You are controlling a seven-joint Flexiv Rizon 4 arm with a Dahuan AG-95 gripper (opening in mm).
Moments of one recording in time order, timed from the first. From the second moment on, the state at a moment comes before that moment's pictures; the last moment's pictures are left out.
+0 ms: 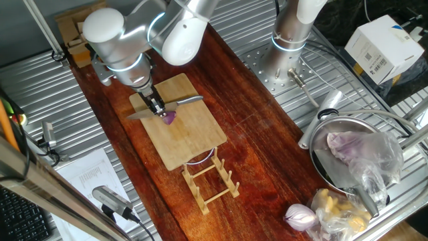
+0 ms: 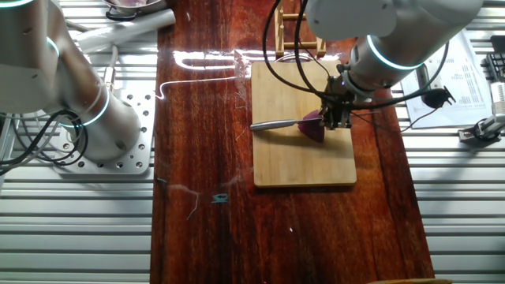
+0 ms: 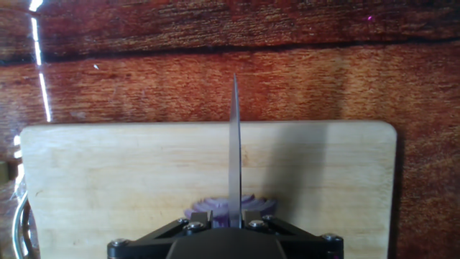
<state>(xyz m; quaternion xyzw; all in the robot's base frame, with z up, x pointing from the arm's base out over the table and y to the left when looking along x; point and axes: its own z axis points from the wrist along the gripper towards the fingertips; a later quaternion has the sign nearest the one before) 0.521 0.009 0.063 0.01 -1.00 -0.03 0.09</state>
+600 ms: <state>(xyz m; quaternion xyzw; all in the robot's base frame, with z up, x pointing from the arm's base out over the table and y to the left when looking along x) 0.513 0.006 0.068 0.02 -1.00 -0.03 0.09</state>
